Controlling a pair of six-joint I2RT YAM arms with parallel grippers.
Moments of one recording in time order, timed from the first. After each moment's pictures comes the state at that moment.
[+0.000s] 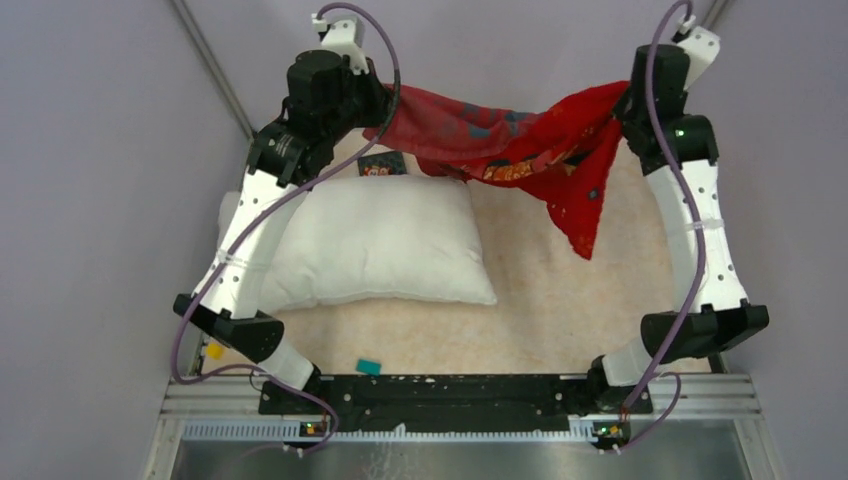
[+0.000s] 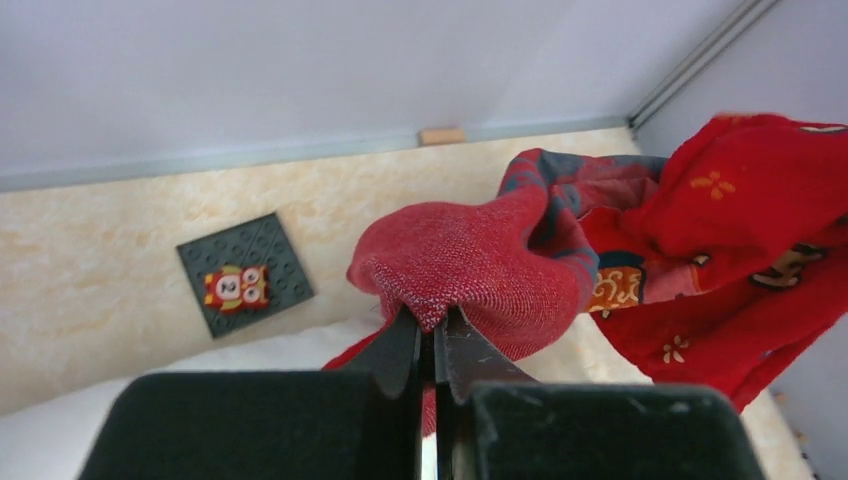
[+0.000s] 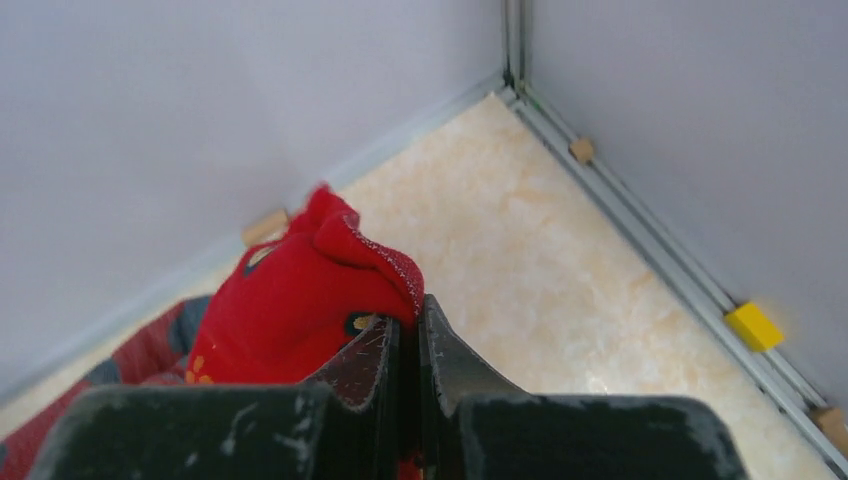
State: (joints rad) left arm -0.46 1.58 2.02 -0.67 -0.08 -0.31; right arm 0.17 1.50 1.85 -0.79 0.57 0.45
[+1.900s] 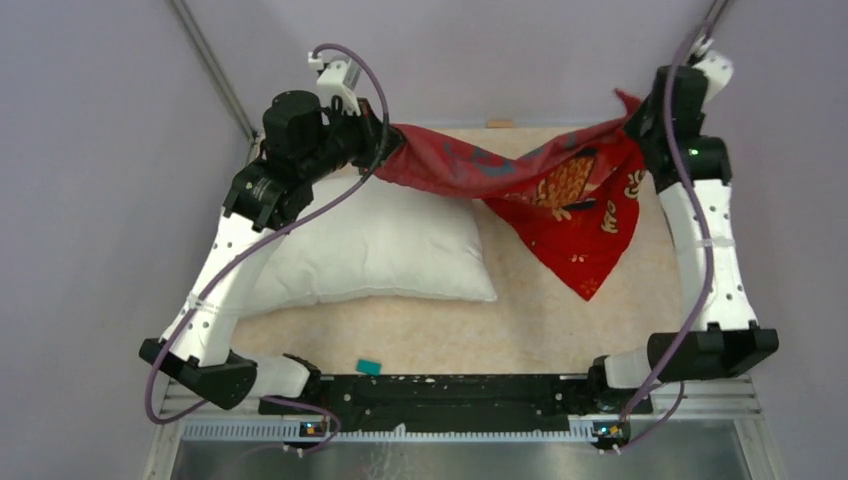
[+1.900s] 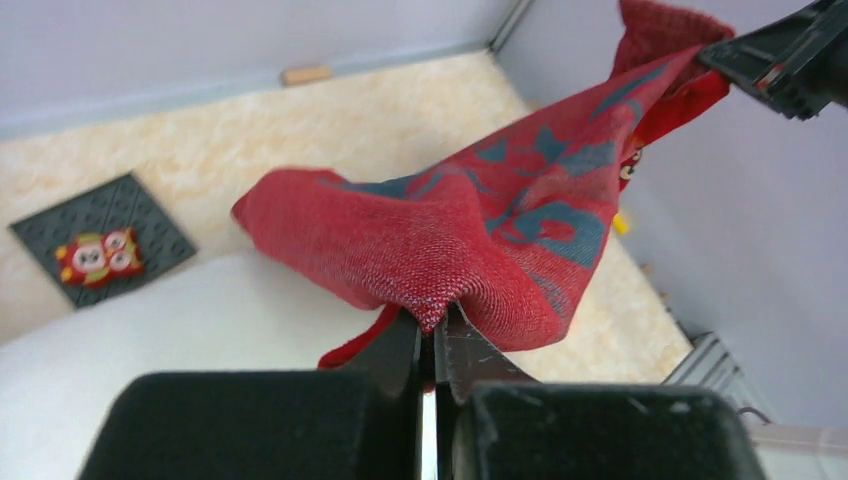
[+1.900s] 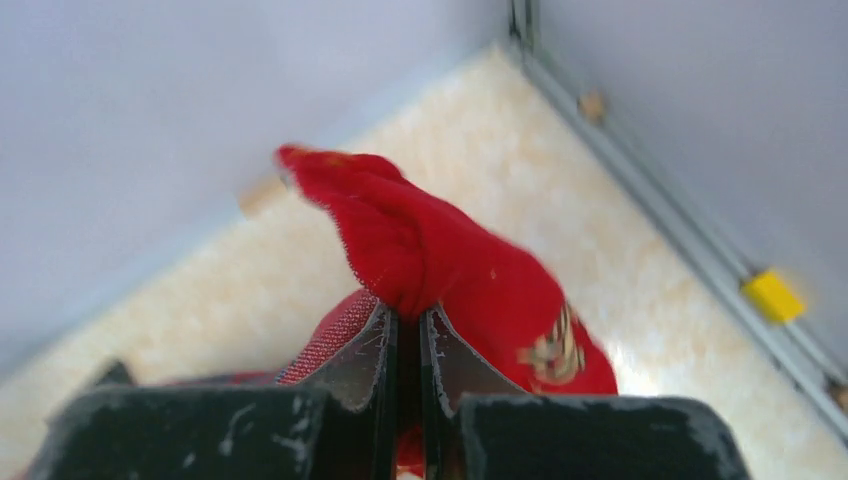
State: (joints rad) left arm -0.47 1.33 1.72 -0.61 0.19 -0.36; right arm 0.07 1.42 1.66 -0.73 0.41 0.47
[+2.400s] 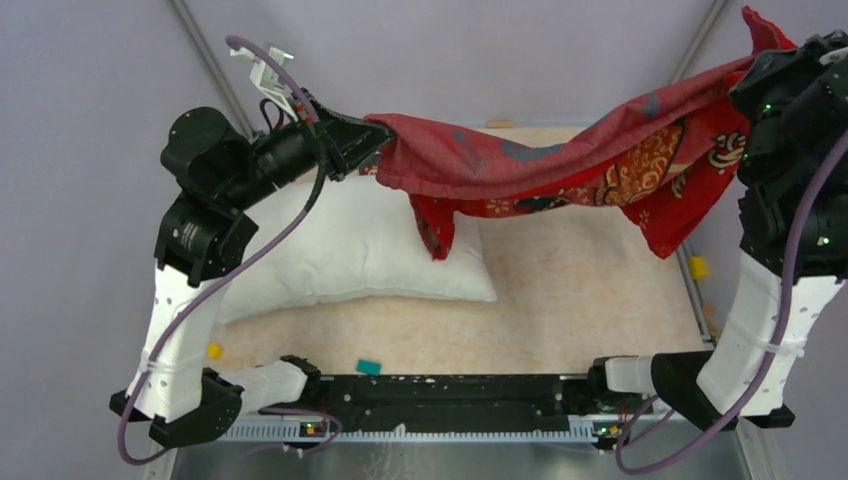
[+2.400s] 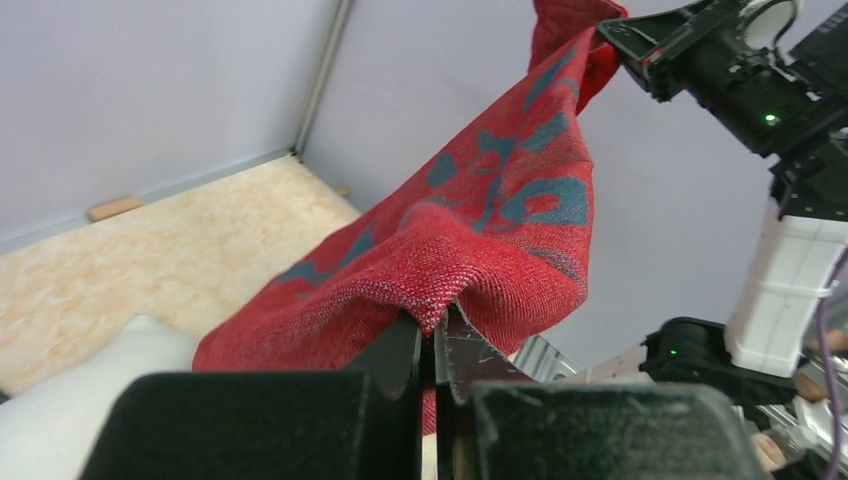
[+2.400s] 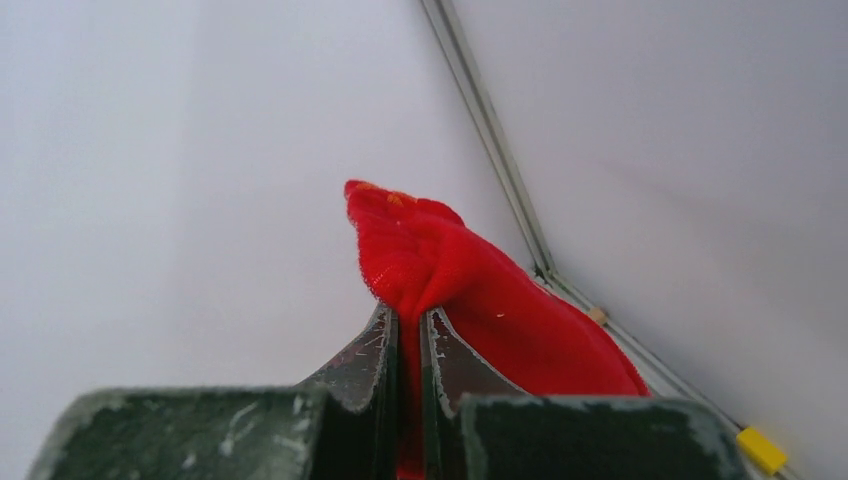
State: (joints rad) left arm -0.47 1.18 1.86 -0.52 0.48 -0.53; right arm 0.06 1.33 2.36 -0.90 0.55 0.38
